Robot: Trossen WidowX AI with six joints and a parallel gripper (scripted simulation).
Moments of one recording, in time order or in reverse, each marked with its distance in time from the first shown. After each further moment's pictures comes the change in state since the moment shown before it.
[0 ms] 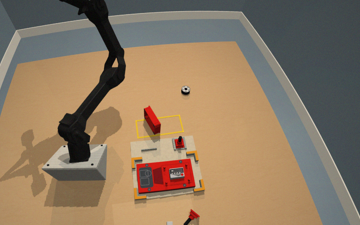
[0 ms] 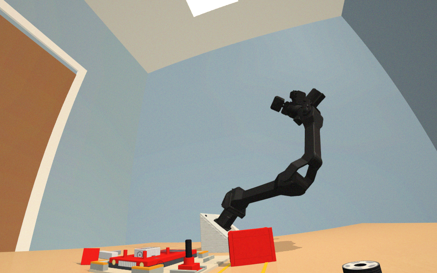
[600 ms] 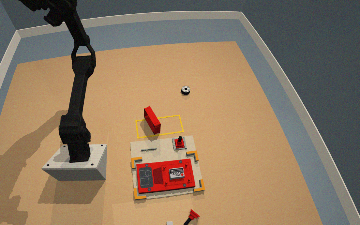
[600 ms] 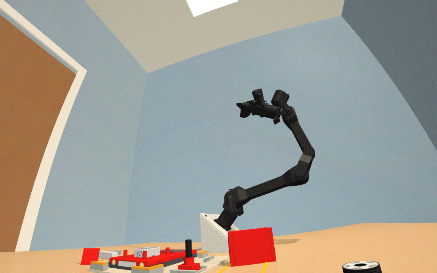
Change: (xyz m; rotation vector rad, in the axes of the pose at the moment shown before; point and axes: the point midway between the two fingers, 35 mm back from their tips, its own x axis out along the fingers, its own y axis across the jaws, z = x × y) arm 0.025 0.200 -0.063 -0.377 0.001 0.968
